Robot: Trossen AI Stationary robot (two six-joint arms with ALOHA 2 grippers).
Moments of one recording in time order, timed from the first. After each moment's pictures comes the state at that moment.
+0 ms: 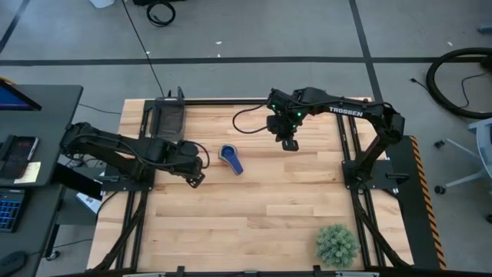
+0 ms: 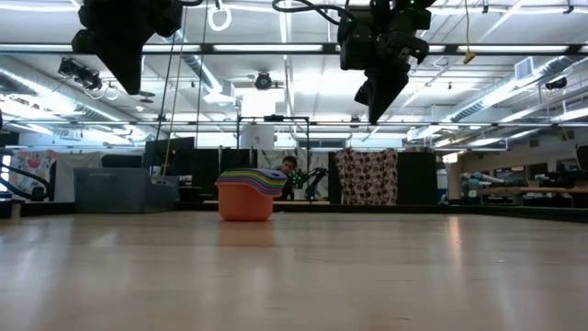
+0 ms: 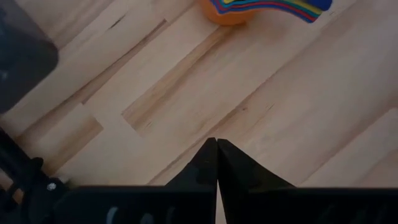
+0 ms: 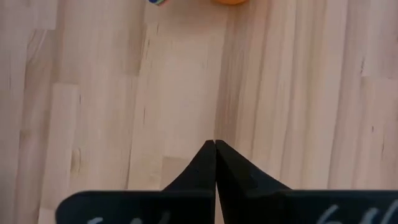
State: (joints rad) left arm -0.21 1.28 1.14 -1.19 -0.27 -1.04; right arm -0.39 1.64 1.45 -1.08 -0.31 -0.42
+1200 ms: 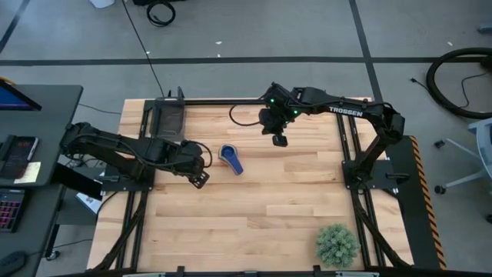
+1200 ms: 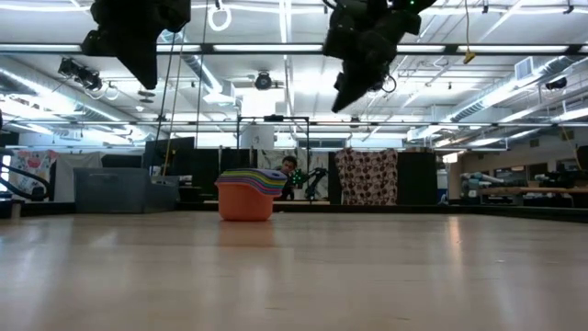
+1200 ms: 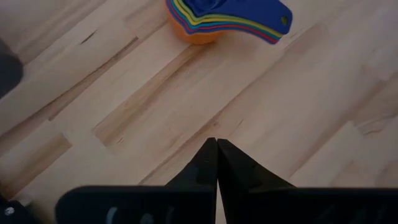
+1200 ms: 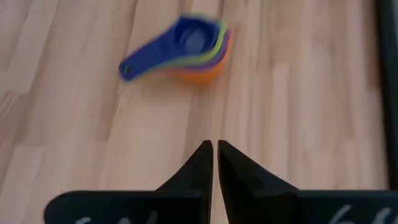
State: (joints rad) left arm -0.21 1.28 1.14 -1.09 -0.27 -1.03; right arm -0.39 1.64 1.45 -0.82 -0.31 -0.42
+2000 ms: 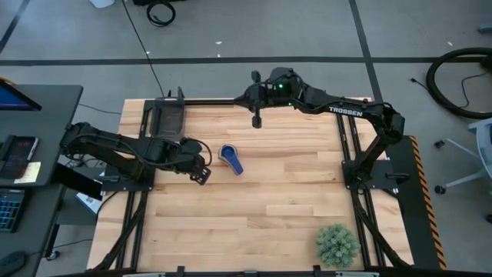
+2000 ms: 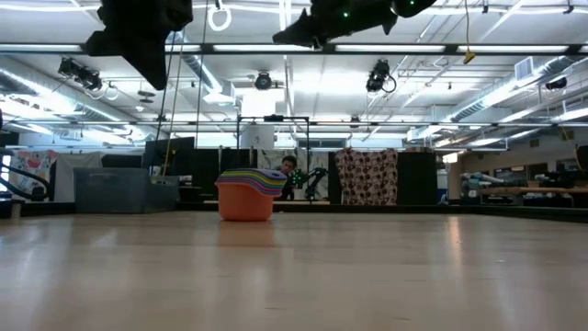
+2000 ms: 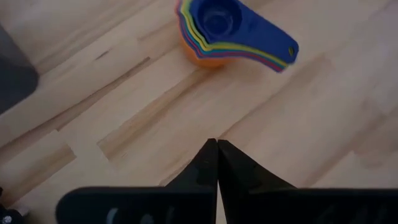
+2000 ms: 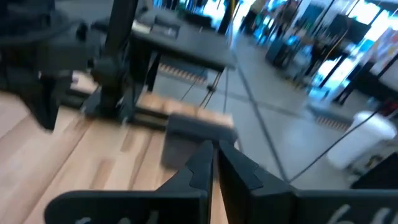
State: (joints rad) left arm -0.20 1.28 1.14 -1.07 -0.35 -1.09; right arm -0.39 1.64 1.45 -0.02 -0.31 -0.42
